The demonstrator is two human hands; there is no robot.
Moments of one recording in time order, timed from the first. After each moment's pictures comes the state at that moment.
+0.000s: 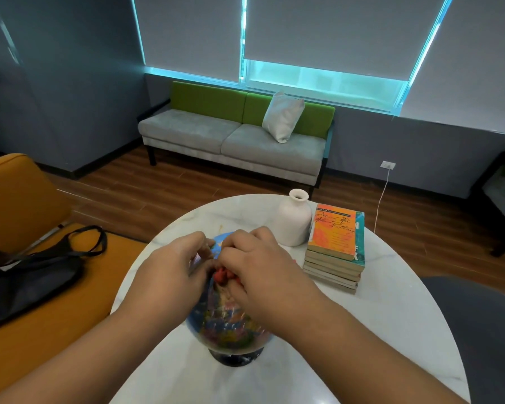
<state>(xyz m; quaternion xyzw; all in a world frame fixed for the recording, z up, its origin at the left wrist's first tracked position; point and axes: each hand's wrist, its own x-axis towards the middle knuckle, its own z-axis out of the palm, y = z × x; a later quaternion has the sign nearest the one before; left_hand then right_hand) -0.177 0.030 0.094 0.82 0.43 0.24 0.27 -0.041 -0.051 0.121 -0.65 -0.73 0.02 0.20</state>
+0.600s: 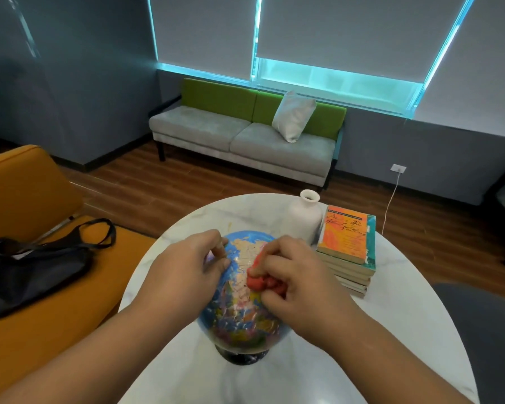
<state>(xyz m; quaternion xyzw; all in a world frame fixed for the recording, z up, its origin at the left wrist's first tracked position) -0.178 0.032 0.095 0.82 0.45 0.23 0.28 -0.019 -0.070 0.103 -0.67 -0.69 0.07 0.28</state>
